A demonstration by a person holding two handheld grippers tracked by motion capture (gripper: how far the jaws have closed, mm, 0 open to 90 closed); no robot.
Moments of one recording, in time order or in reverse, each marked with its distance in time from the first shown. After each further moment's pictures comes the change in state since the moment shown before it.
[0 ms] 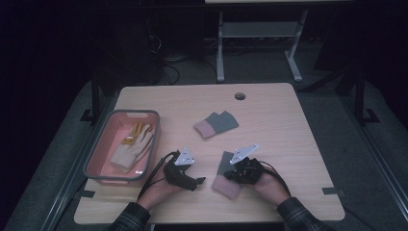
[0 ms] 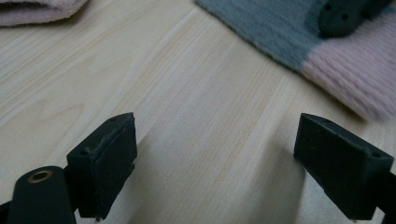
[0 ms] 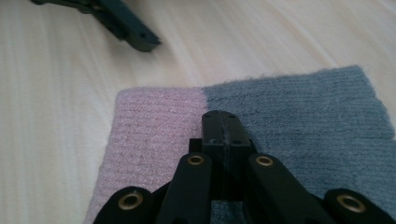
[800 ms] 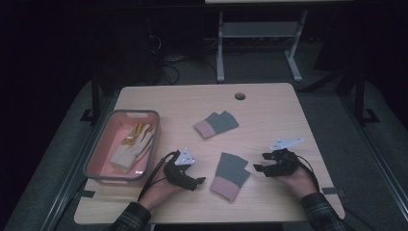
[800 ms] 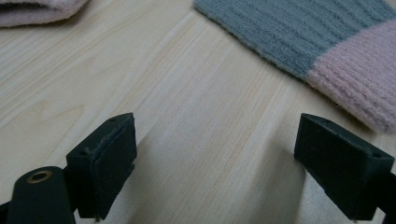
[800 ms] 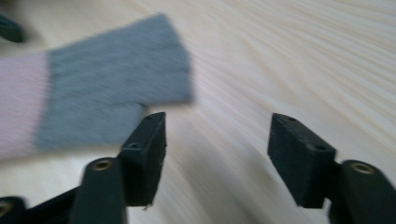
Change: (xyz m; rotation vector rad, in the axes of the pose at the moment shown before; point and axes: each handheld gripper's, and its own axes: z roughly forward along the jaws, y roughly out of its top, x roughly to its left) left arm 0.001 0.001 0.000 0.004 -0.003 0.006; right arm -0.065 -0.063 -0.059 -0.109 -0.188 0.217
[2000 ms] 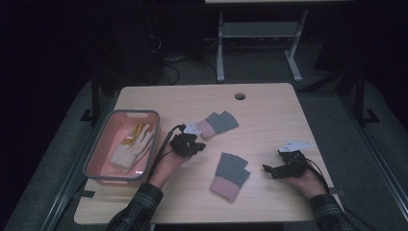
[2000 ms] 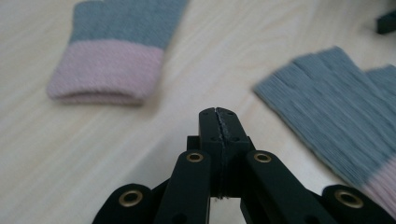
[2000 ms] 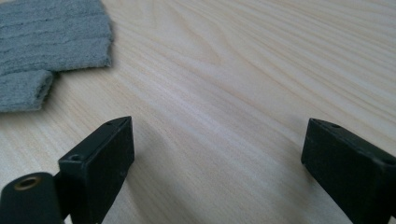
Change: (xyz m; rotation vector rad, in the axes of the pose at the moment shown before) left arm 0.045 0.072 0.008 0.046 0.043 -0.083; right arm -0.026 -0.028 0.001 -0.042 -0.129 0.018
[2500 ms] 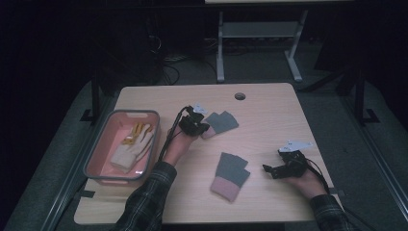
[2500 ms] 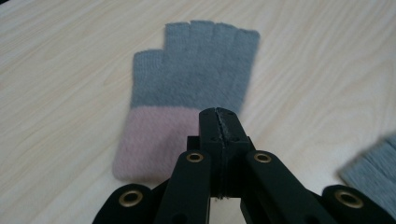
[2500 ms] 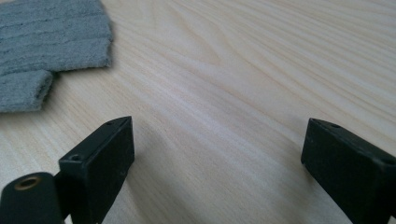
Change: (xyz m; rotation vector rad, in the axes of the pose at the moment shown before) left arm 0.042 0.044 0.035 -0.022 0.081 -0.057; right arm 0.000 0.000 0.000 -0.003 -0.001 0.001
